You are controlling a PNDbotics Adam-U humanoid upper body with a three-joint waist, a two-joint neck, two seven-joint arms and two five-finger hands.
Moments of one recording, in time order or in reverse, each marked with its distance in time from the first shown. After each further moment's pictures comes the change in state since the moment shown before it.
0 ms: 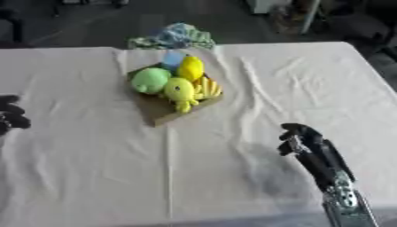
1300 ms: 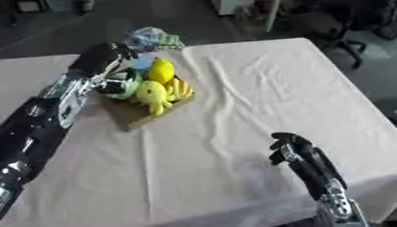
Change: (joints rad) left arm -0.890 0.002 -0.223 0.864 -1.224 -0.265 0.058; right arm 0.000 0.026 0.053 0.003 0.006 0.025 0.068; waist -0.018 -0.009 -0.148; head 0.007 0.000
